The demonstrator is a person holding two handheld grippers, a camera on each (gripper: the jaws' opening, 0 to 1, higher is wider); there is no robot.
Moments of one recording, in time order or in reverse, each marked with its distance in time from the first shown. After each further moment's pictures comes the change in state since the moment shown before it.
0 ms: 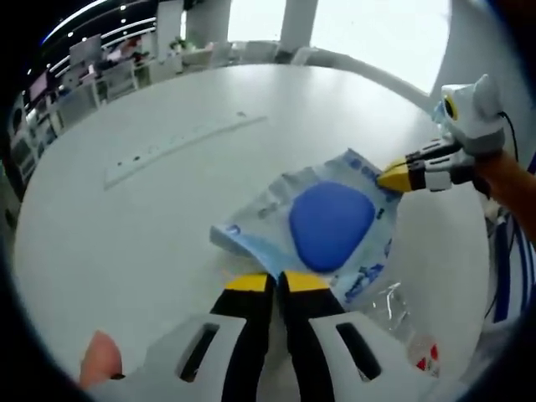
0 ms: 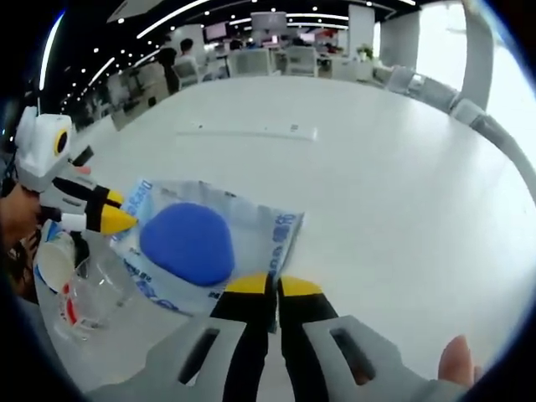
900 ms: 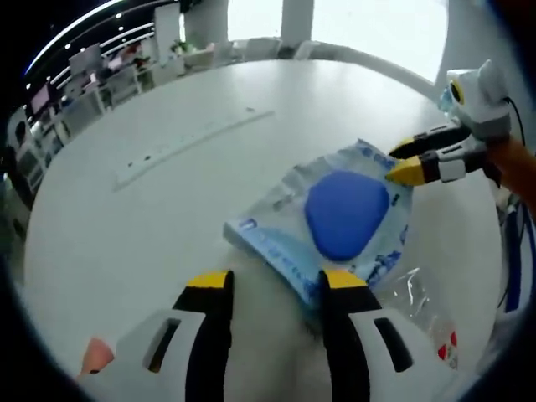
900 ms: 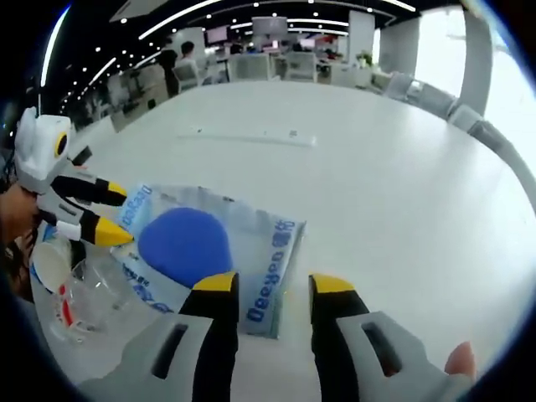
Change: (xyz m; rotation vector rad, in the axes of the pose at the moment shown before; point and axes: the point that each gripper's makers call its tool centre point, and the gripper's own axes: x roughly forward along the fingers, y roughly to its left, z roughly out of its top) left arm -0.002 0.015 -0.007 0.039 0.015 0.063; right arm 0.000 -0.002 0.006 -0.012 -0.037 -0.019
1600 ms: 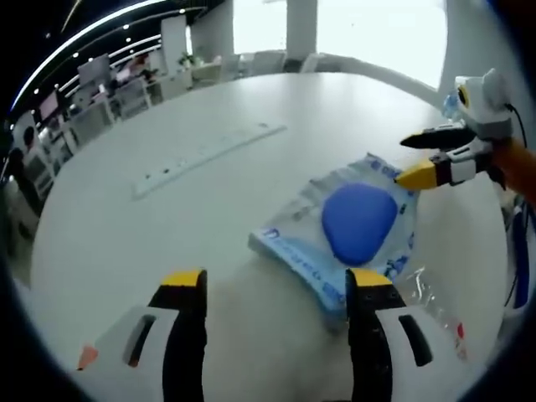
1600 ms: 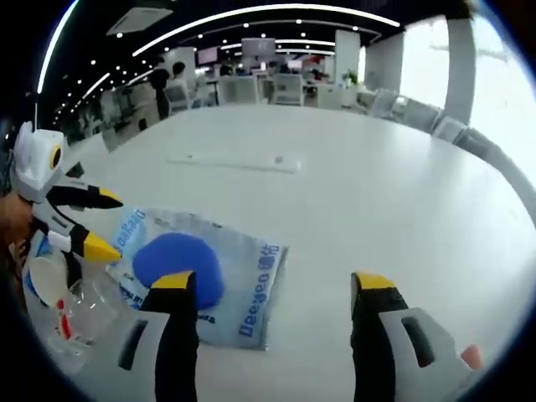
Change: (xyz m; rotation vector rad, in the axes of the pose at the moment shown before) left arm -0.011 0.015 0.012 0.011 -0.088 0.029; right arm -0.009 -0.011 0.021 0.031 -0.132 -0.053
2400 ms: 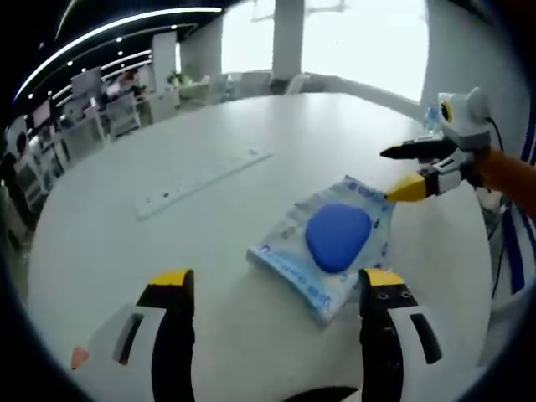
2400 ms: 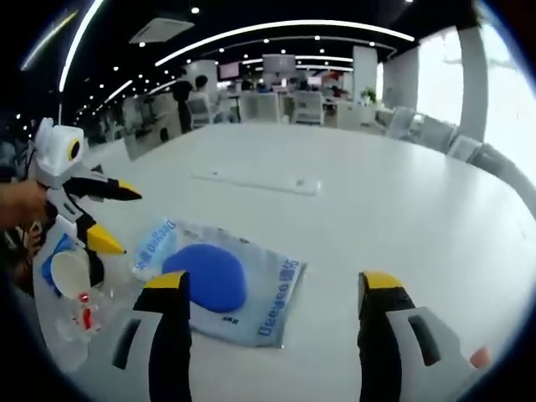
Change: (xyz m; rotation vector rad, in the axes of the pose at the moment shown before) left arm -0.038 -0.005 0.020 0.029 -0.101 -0.078; right arm -0.027 0.022 0.019 -0.081 -0.087 0.107
